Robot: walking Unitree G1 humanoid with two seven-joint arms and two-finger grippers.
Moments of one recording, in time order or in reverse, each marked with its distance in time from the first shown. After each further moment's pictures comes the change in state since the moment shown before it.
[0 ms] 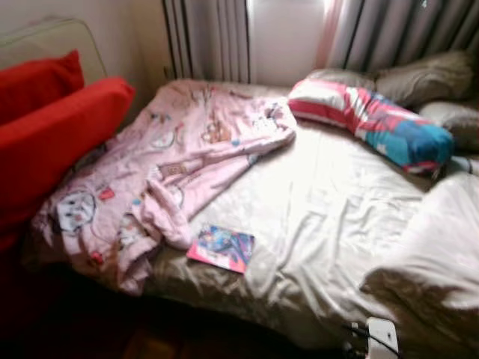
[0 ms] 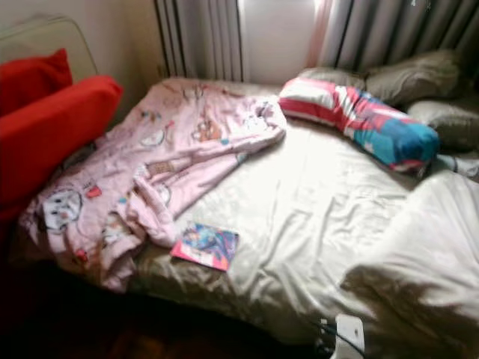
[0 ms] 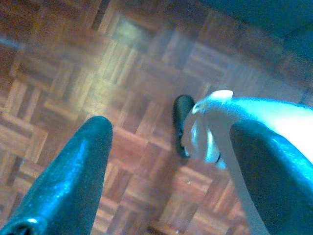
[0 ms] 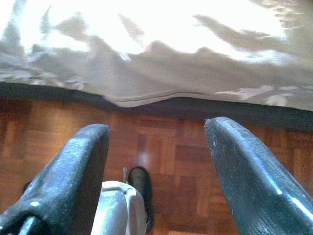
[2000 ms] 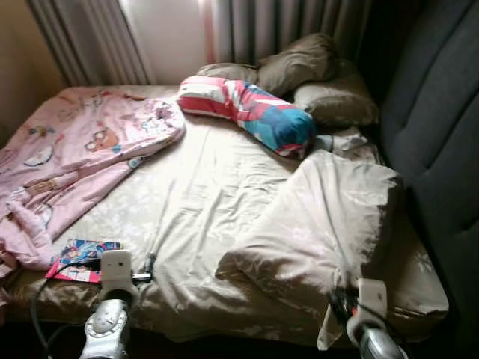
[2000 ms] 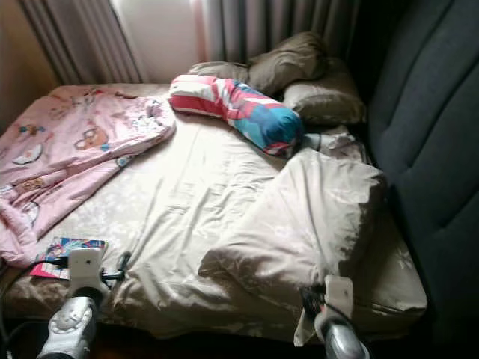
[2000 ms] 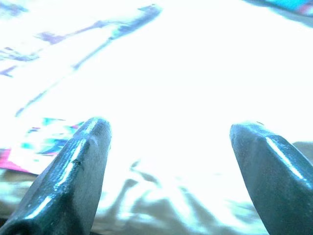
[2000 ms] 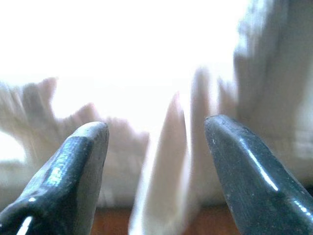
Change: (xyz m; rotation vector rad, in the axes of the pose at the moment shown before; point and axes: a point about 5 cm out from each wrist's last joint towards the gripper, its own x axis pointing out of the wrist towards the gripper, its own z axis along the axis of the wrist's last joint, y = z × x) left arm -0.008 -0.017 0.188 0.032 -0.764 -0.036; right arm 0.001 0.043 0.077 -0.028 -0.437 0.142
